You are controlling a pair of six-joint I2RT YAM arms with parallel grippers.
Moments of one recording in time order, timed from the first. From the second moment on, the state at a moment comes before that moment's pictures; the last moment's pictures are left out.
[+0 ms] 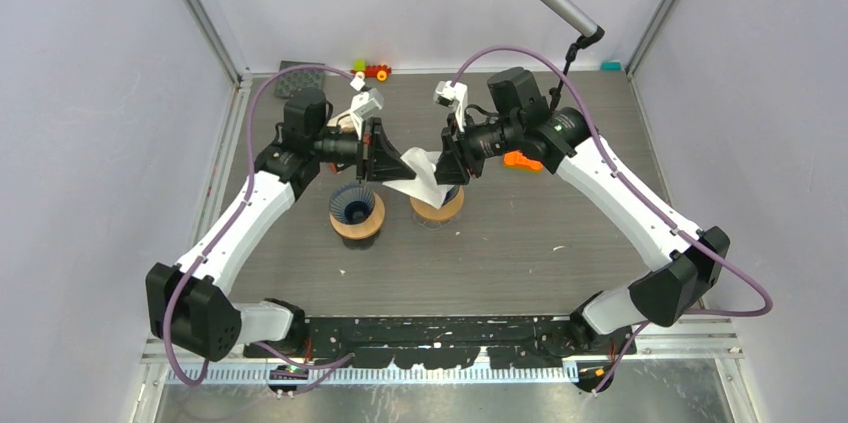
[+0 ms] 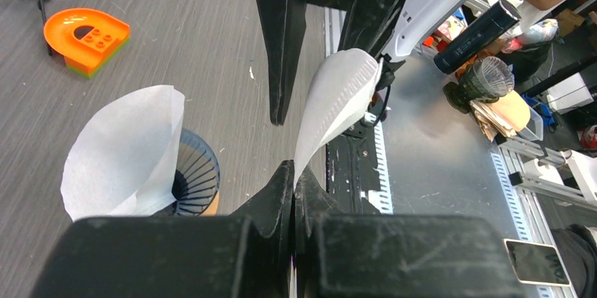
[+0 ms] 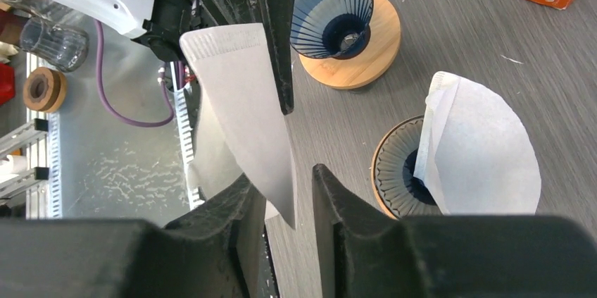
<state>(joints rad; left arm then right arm) -0.36 1.28 1.13 -0.21 1.21 -0.06 0.62 1.45 1.54 -0.74 -0.78 -0.10</state>
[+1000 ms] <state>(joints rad) -0.51 1.34 1.38 -0.36 0.38 -0.17 0.62 1.61 1.71 -0.67 -0.25 0.36</state>
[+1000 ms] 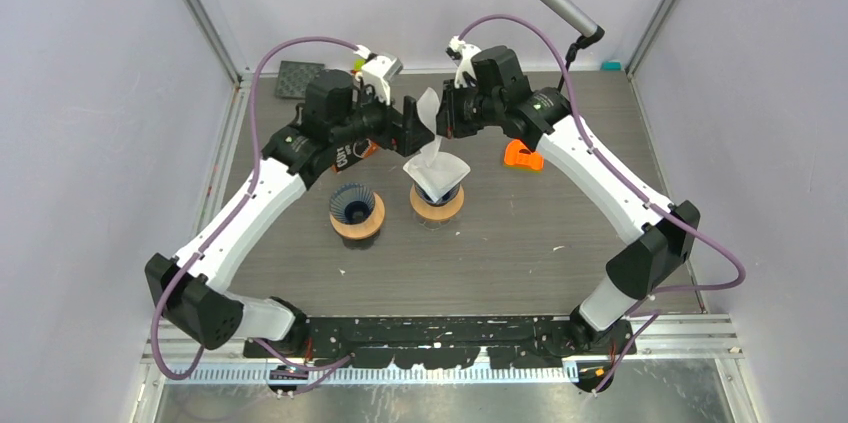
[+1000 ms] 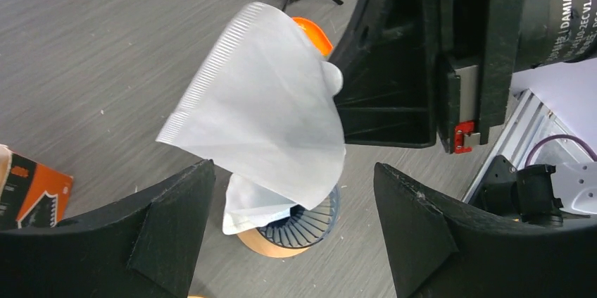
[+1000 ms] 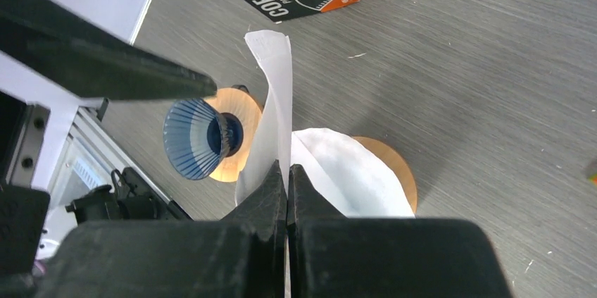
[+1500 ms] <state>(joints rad) -0.60 1.43 1.44 -0.43 0.25 -0.16 0.62 1.62 1.72 -0.68 -0.21 0.44</state>
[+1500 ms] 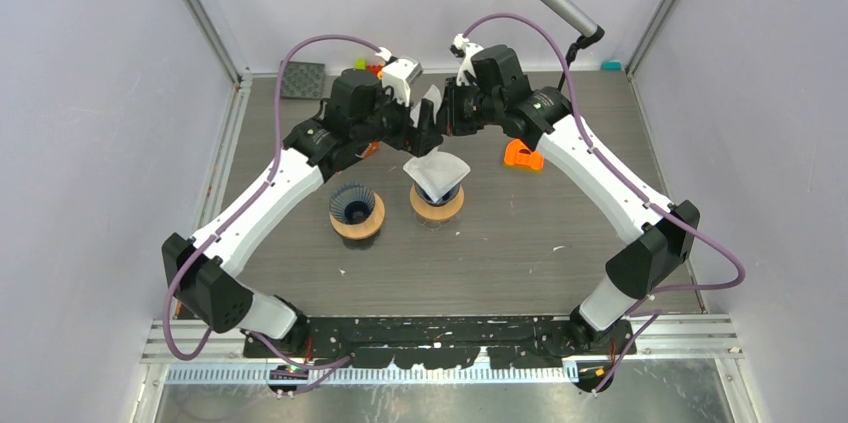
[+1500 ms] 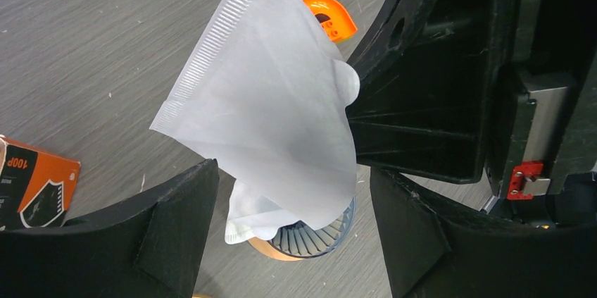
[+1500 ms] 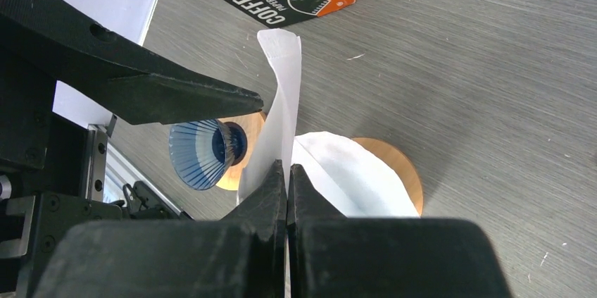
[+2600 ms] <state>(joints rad) -0.63 1.49 1.54 -0.46 0.11 -0.09 0.63 1.62 1.72 -0.68 -0.14 0.43</state>
